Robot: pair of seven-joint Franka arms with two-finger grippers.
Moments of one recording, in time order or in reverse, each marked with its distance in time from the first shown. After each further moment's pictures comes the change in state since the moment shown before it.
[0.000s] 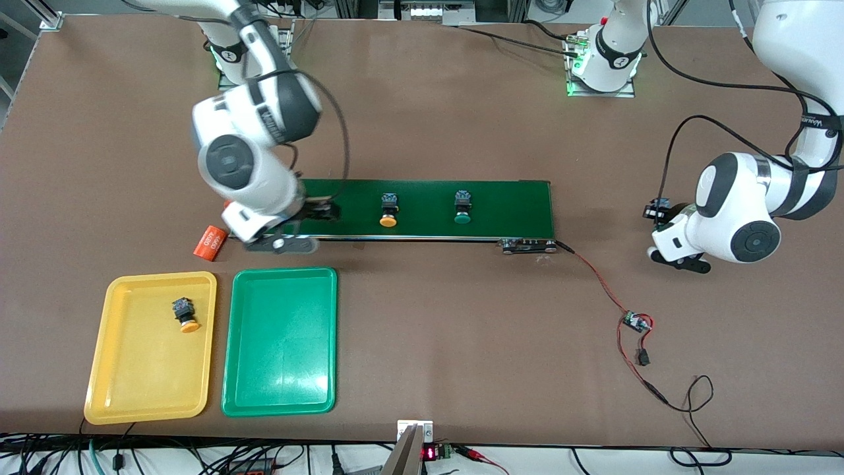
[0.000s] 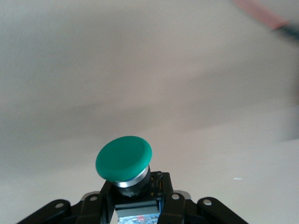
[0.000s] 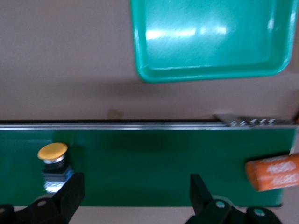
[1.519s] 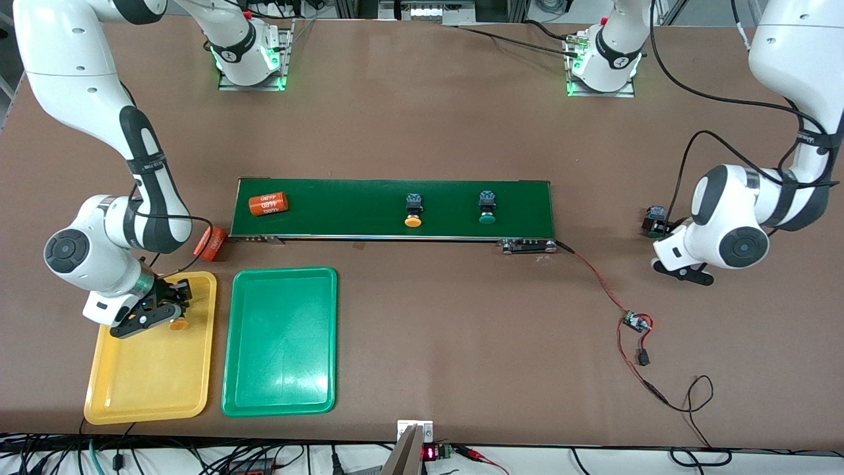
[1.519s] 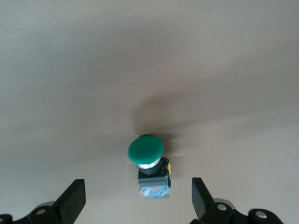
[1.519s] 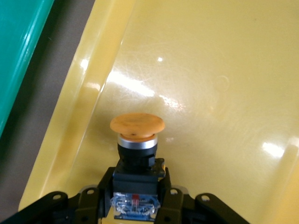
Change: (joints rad) left arm 0.018 0.071 0.062 -0.095 0.185 0.229 0.020; right arm -0.522 0.341 -0.047 0.045 -0.072 0.541 -0.996
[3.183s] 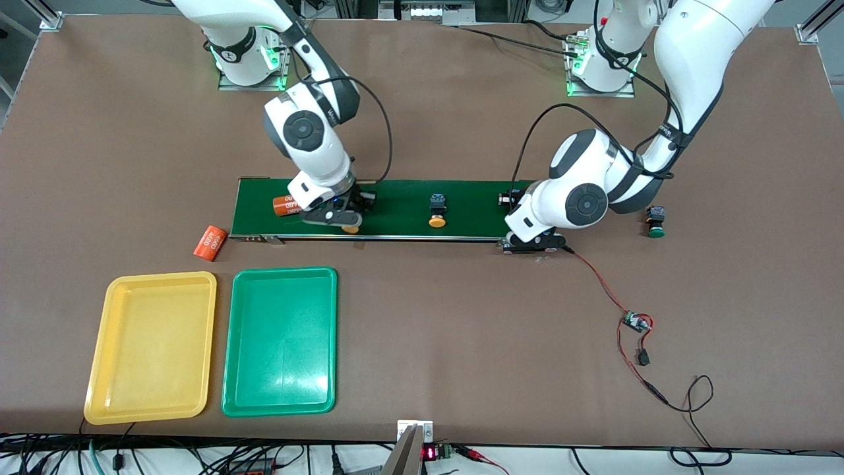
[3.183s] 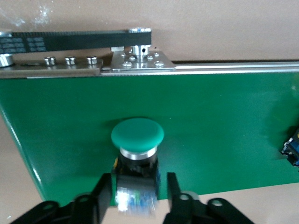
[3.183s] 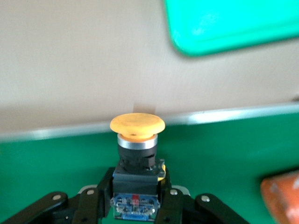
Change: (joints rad) left arm -0.146 0.034 -0.402 0.025 -0.356 0.060 -0.624; right arm 0.464 -0.347 0.189 -0.371 -0.031 -0.009 1.244
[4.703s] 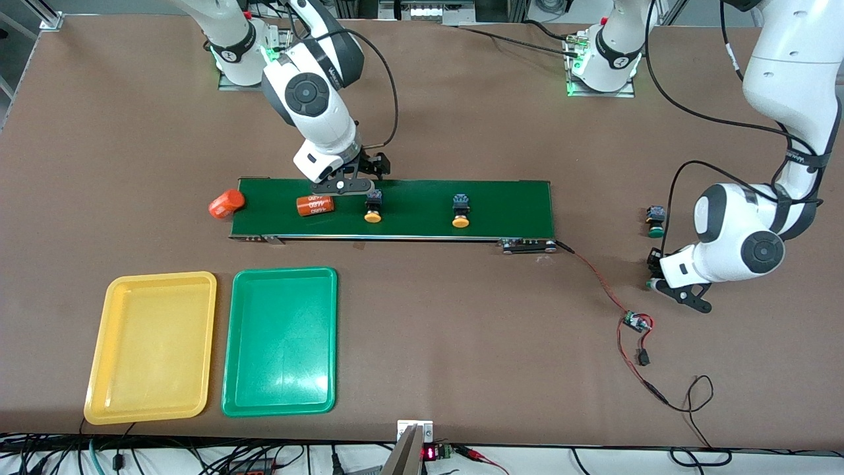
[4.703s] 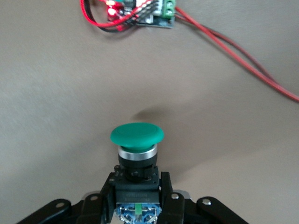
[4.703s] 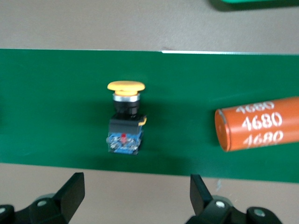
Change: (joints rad) left arm 0.088 0.059 0.495 0.103 0.163 0.151 0.921; right arm -0.016 -0.126 0.133 -0.088 0.036 -0.140 -0.103
